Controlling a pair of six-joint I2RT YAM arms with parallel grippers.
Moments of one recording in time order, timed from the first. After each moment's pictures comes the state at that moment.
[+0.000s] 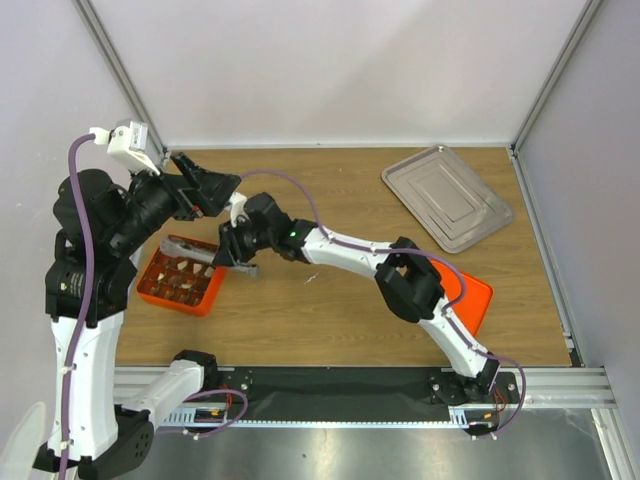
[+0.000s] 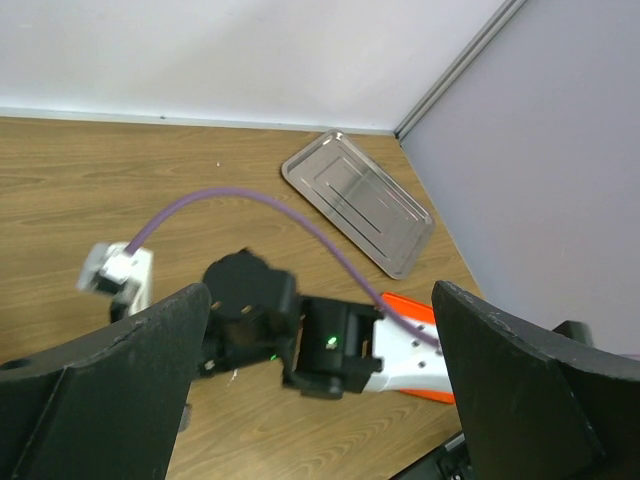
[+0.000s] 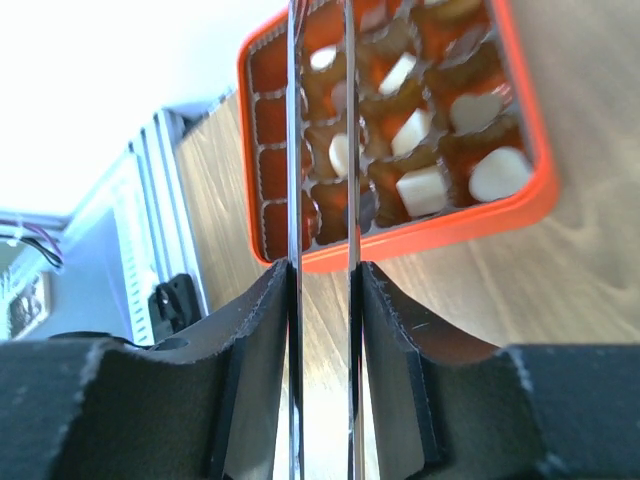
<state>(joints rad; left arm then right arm) -0.17 0.95 1.61 -0.78 0.32 -0.45 1.01 2.34 1.97 -0.05 -0.42 0.46</state>
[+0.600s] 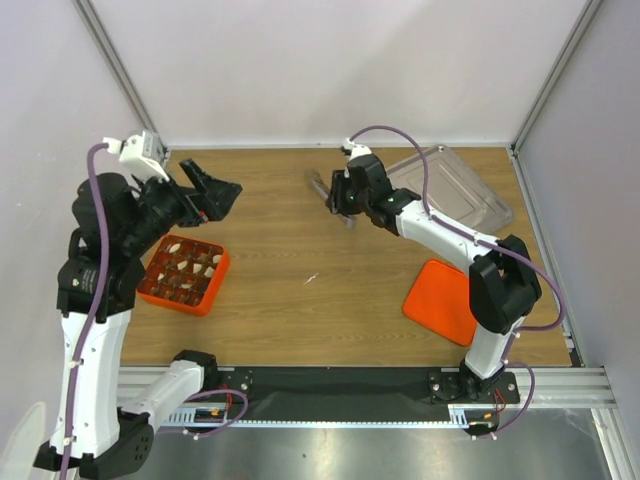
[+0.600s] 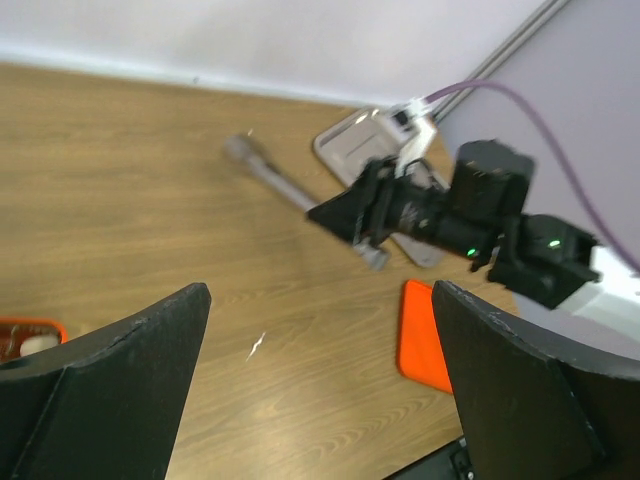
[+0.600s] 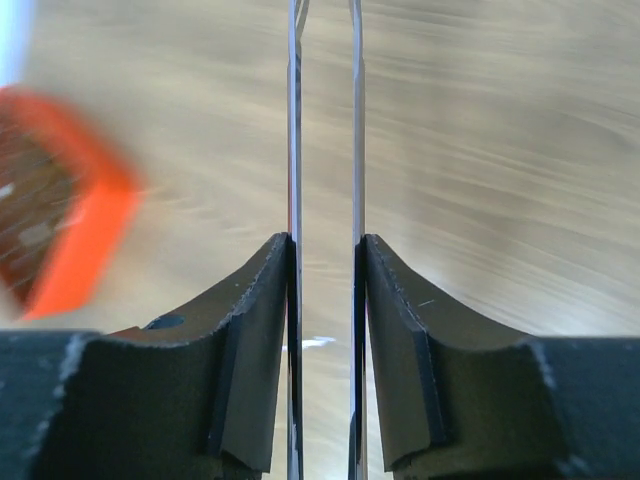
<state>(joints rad) -0.17 0.94 1.55 -0.80 0.27 -0.44 0.67 1.79 1.46 -0.18 -0.02 0.45</state>
